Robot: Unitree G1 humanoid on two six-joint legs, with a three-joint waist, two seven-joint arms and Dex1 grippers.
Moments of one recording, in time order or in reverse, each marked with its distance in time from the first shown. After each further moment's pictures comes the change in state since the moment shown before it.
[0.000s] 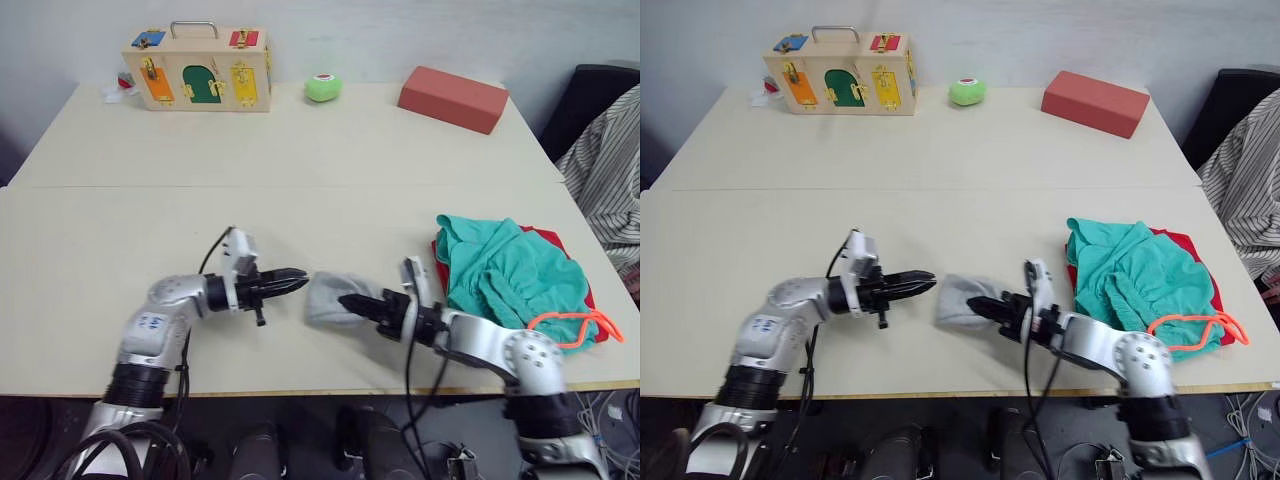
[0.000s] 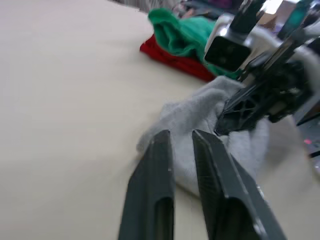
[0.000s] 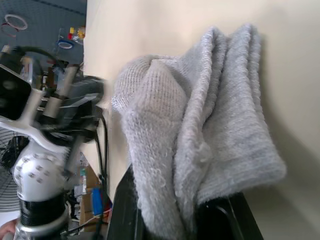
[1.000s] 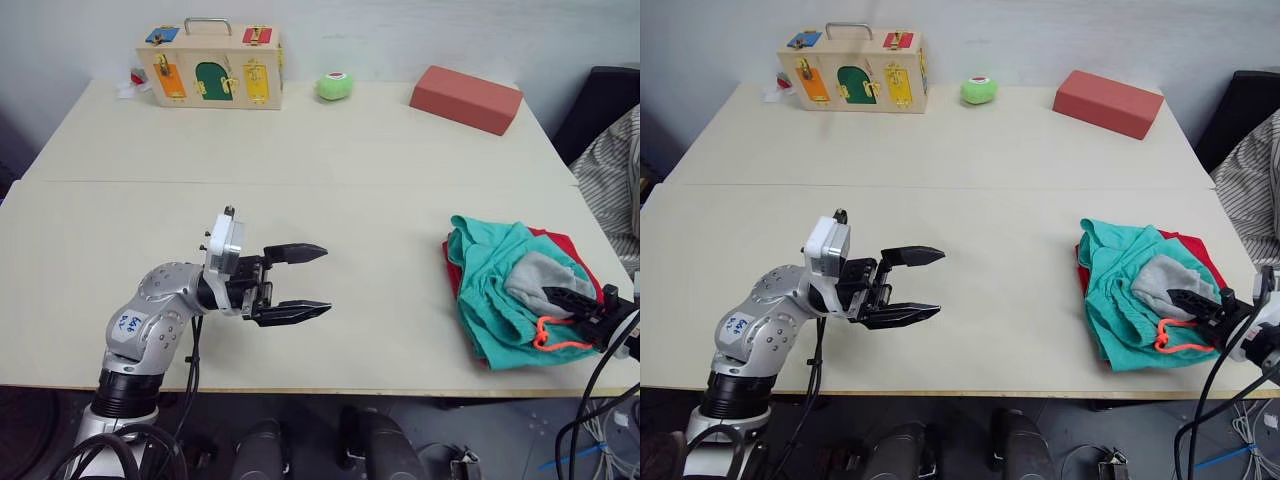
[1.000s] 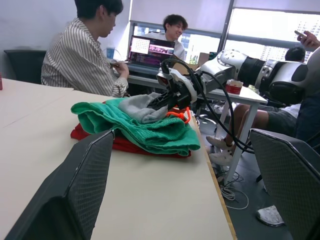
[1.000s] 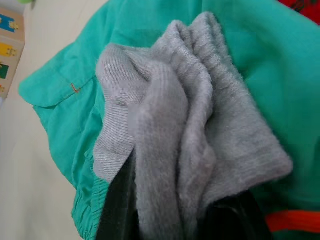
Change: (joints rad) left arm 0.007 -0.044 0.002 -0.188 -0.170 -0.020 -0.086; right arm 0.238 -0.452 -0.607 0.477 -0.159 0.136 0.290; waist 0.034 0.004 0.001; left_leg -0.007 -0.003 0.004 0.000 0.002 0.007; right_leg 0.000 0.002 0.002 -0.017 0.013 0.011
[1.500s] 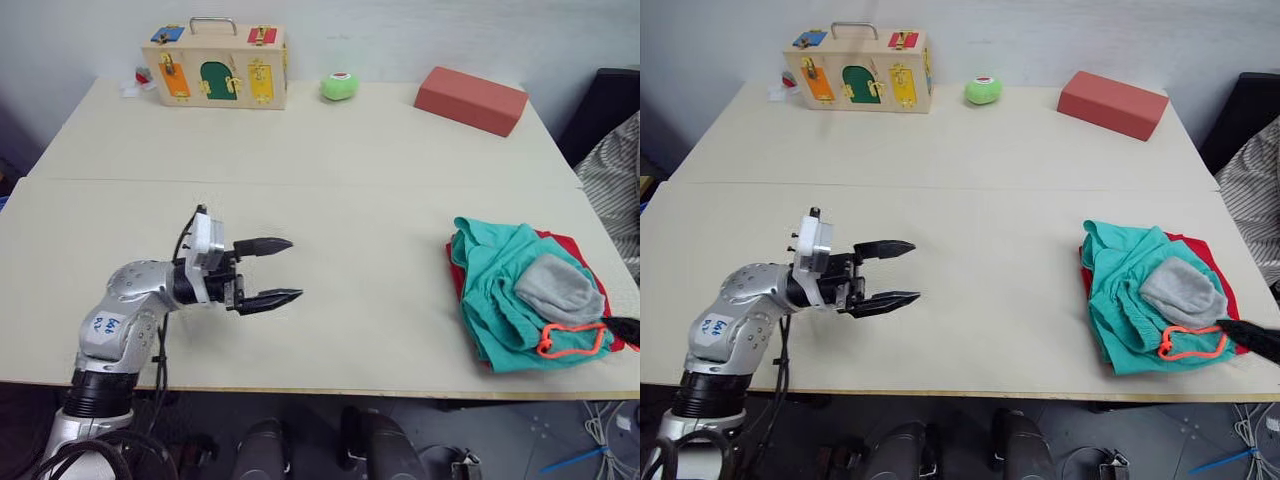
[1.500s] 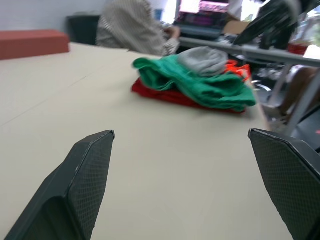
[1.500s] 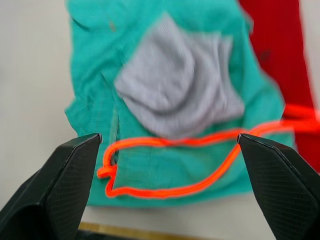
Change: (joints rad) left arm 0.035 0.117 0.060 0.106 0.138 -0.108 0.064; right arm 0.523 -0.130 -0.411 -0.465 -0.572 -0.225 0.757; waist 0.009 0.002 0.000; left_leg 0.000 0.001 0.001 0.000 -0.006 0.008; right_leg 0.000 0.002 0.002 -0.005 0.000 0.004
